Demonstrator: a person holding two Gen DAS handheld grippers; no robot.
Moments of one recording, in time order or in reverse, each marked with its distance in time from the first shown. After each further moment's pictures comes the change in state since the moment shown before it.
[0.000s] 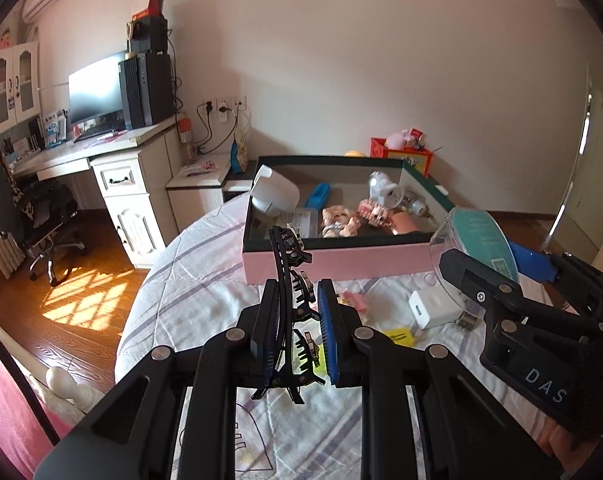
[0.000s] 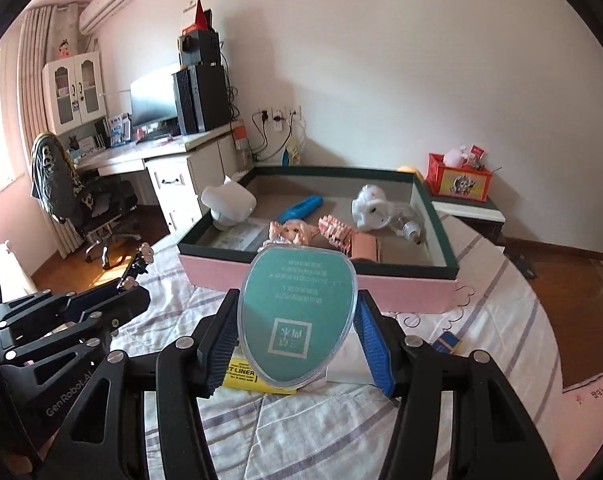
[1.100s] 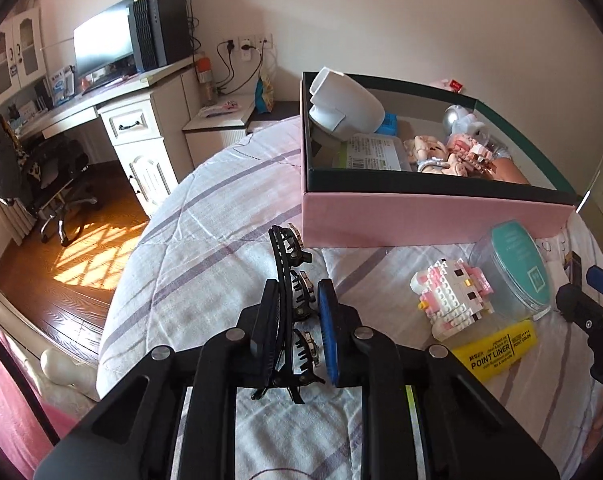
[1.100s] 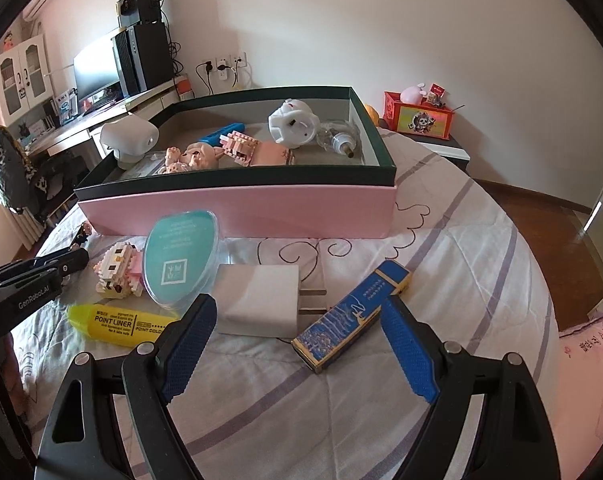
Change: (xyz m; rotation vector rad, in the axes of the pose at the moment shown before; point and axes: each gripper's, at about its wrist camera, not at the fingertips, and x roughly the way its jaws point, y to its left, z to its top) left arm 0.109 0.052 -0.019 -0.028 0.220 0.079; right arm 0.059 -0.062 -0.036 0.086 0.205 -0.125
